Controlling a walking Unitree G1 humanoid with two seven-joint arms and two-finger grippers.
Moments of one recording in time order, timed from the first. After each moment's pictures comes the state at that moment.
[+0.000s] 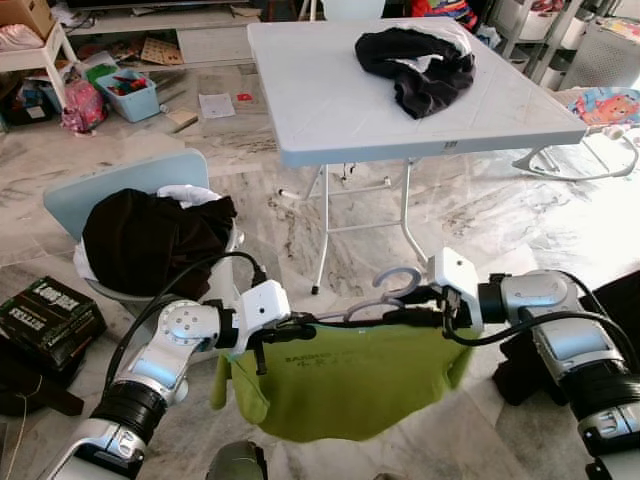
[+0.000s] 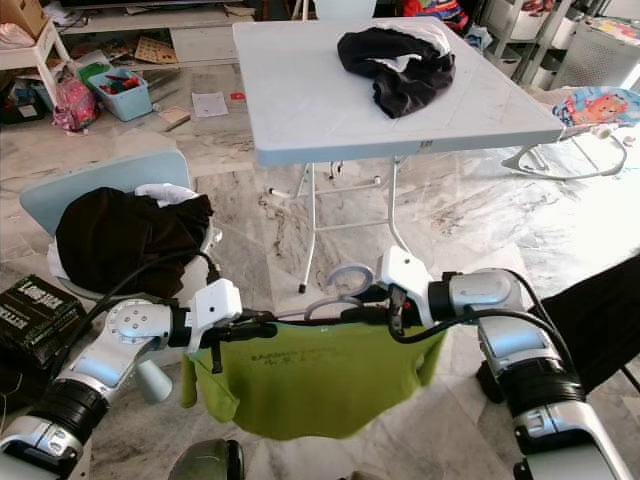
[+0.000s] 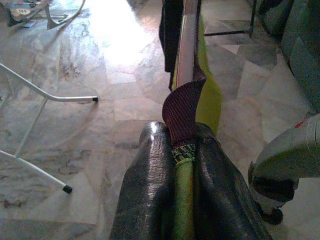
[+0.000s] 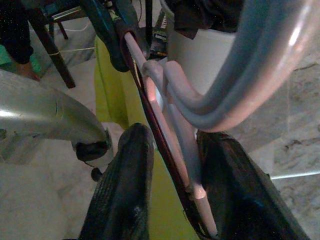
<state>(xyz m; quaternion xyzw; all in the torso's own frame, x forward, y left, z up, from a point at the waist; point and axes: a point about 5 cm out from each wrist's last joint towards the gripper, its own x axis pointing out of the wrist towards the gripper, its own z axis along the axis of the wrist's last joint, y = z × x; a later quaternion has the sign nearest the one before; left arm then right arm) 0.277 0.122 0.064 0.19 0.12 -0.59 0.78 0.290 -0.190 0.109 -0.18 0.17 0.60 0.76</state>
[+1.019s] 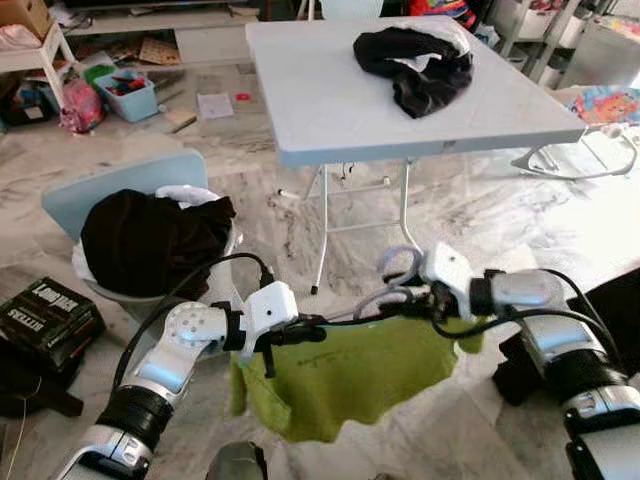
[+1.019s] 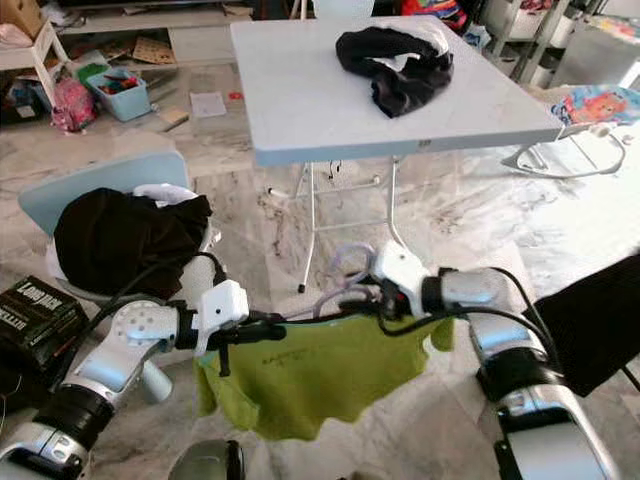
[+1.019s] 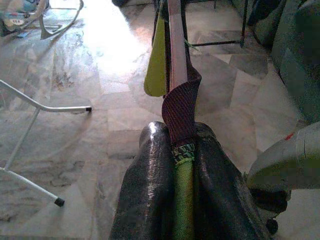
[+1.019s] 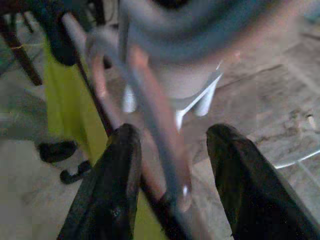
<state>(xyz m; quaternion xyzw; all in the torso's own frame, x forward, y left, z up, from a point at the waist) 0.272 0.113 0.068 0.18 0.10 -0.60 0.77 0.304 -0.194 0.098 -0.21 0.15 0.57 0.78</state>
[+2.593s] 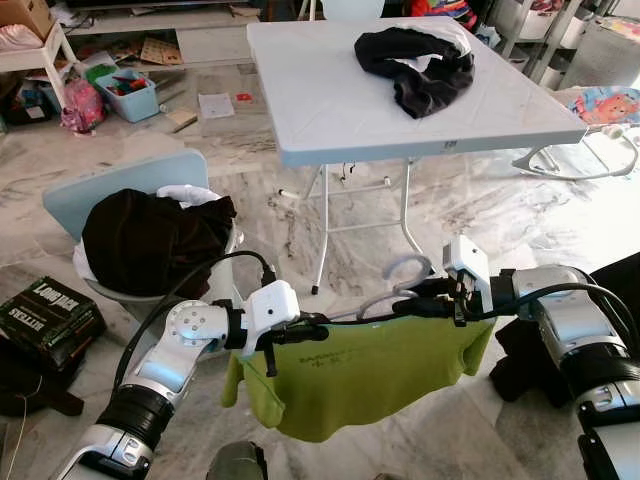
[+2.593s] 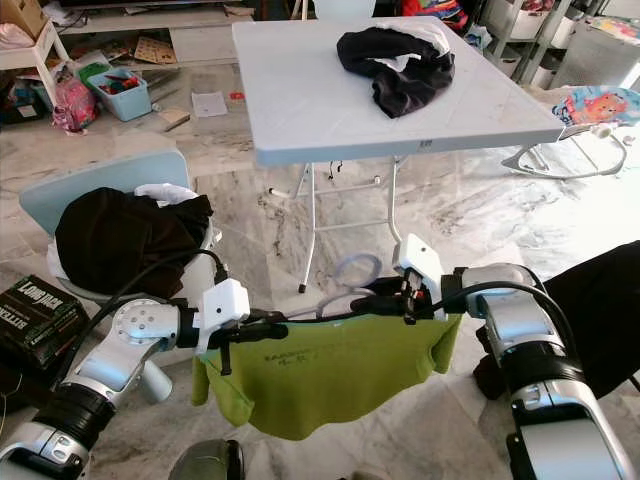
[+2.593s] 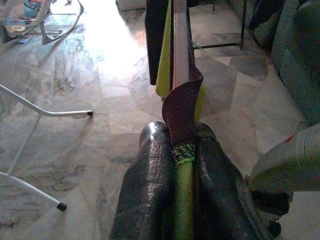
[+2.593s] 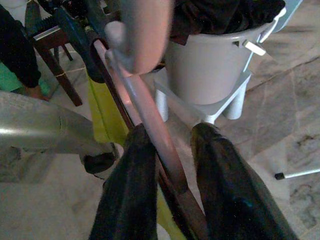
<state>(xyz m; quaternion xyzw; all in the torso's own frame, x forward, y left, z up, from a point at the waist) 0.273 0.112 0.071 0.18 0.10 -0.61 0.77 0.302 -0.208 0.108 -0.12 0.18 0.60 0.77</state>
